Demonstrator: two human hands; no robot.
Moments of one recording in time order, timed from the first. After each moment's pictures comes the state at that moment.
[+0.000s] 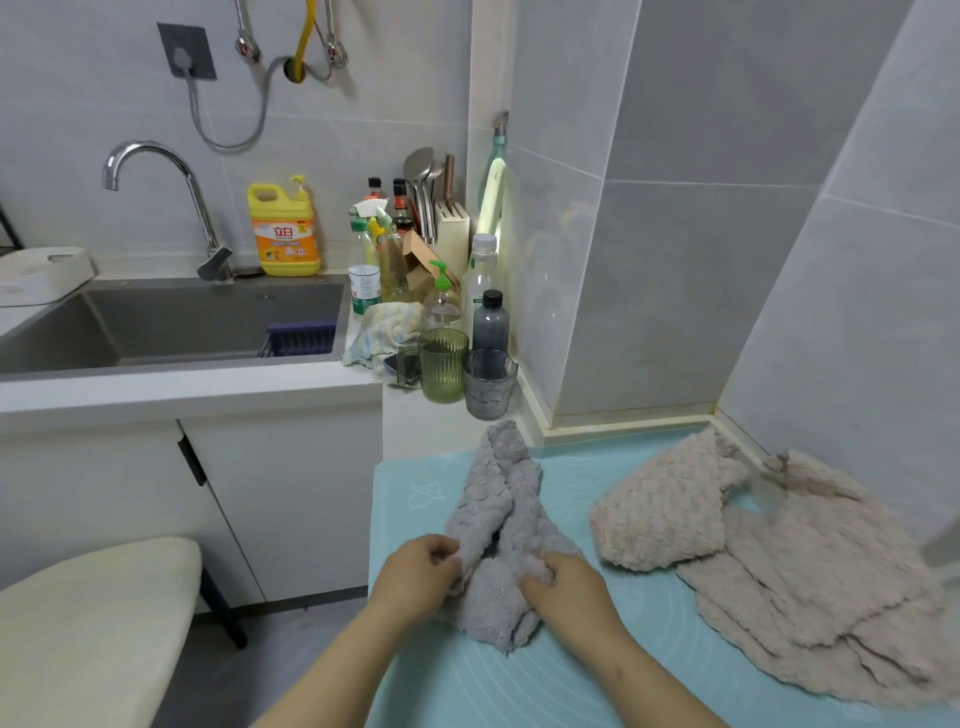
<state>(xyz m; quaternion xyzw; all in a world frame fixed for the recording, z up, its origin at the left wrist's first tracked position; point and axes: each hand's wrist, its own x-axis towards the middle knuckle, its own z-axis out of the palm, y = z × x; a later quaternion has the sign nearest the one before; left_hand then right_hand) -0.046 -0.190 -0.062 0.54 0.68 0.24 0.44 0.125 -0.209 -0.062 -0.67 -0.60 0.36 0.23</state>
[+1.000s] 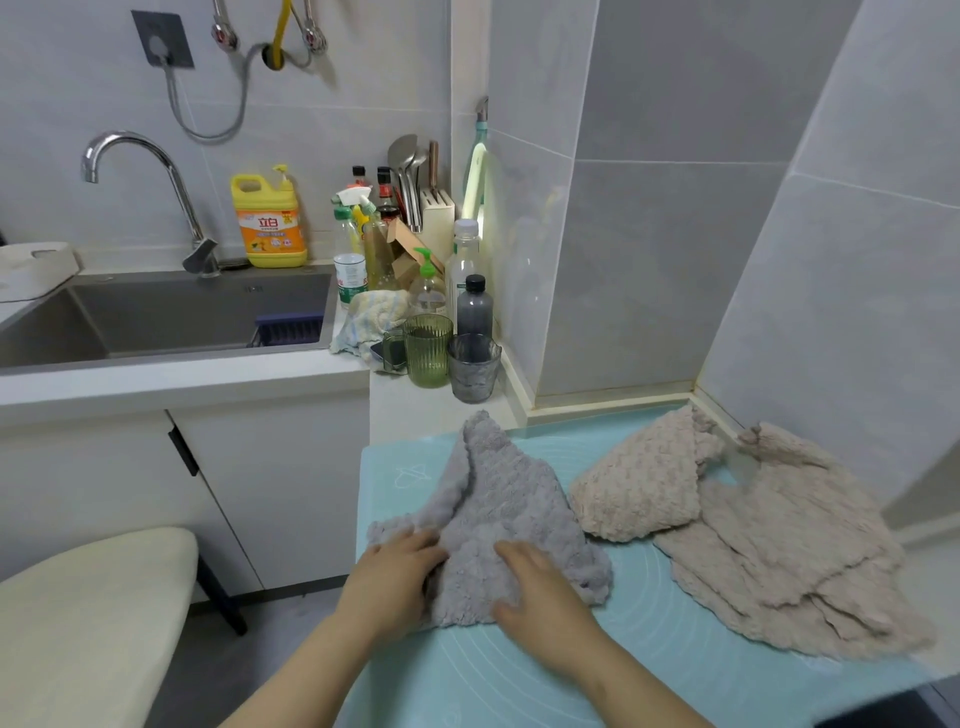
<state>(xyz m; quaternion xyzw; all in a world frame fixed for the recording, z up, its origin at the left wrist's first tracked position) -0.062 -0.207 -0.076 0.81 0.57 0.04 0.11 0.129 -0.236 -0.071 -0.61 -0.73 0.30 0.12</state>
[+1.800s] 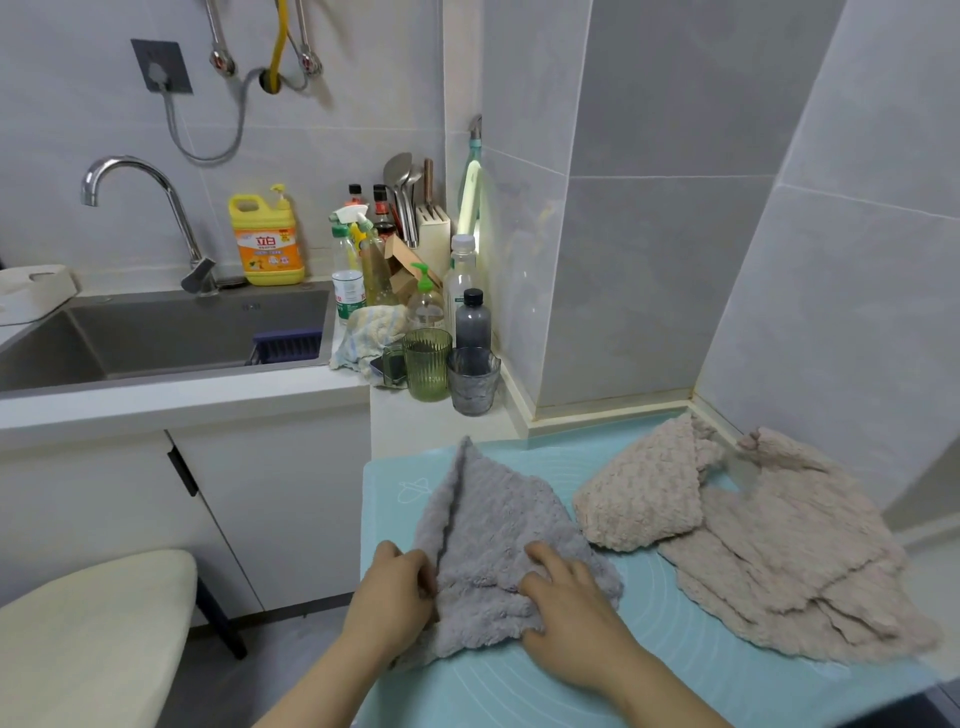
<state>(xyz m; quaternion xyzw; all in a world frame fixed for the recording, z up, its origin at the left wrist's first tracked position) -0.056 -0.209 -0.076 0.68 0.68 0.12 0.25 0.145 -0.238 -0.066 -0.60 -0.77 0.22 0.02</state>
